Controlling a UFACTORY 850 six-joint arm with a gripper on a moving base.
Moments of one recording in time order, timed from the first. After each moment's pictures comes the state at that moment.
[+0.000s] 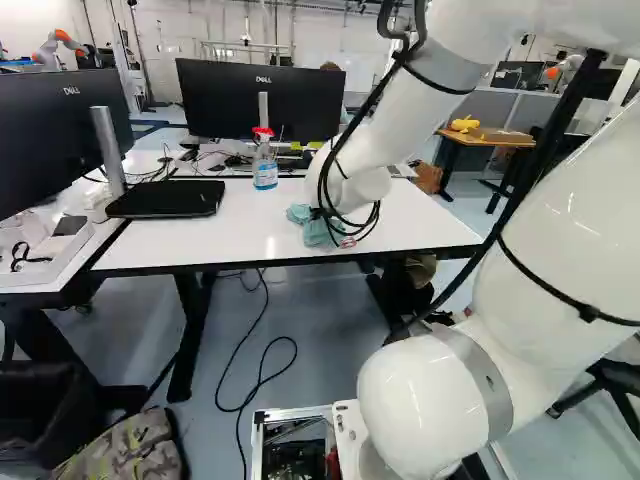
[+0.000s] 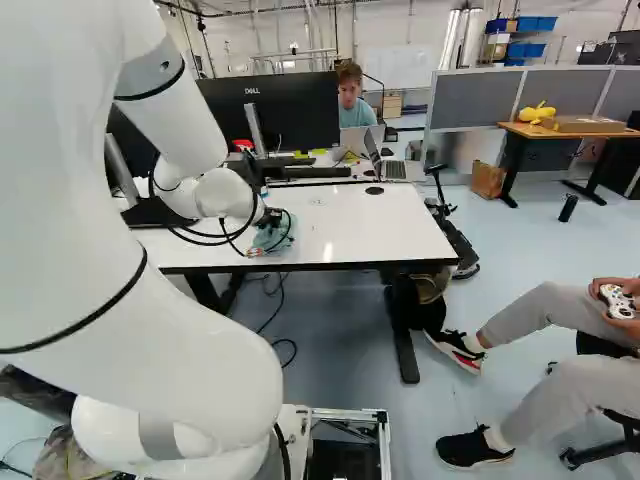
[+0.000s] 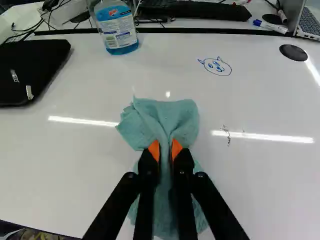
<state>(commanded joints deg) 9.5 4.5 -28.0 4.5 15.2 0.0</state>
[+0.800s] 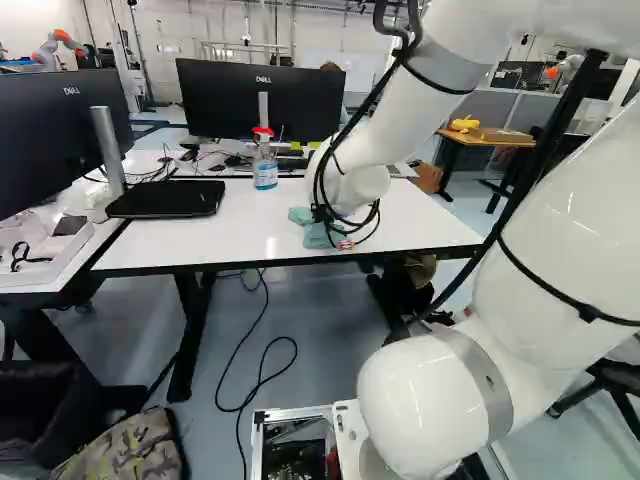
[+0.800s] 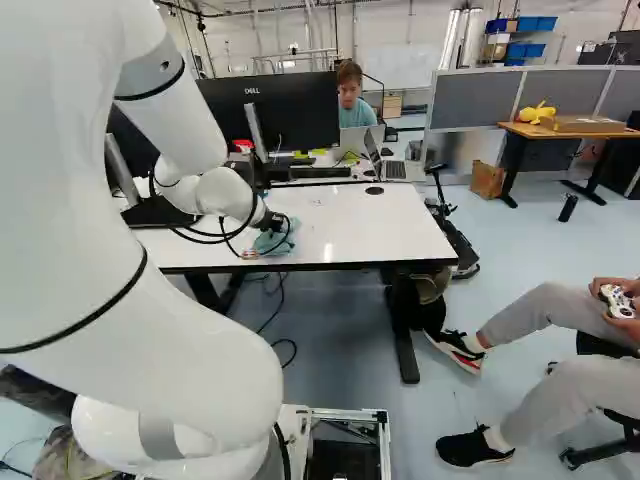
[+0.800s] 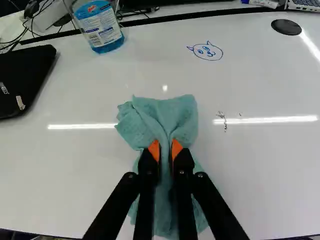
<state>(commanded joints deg) 9.5 4.5 -28.0 9.9 13.4 0.0</state>
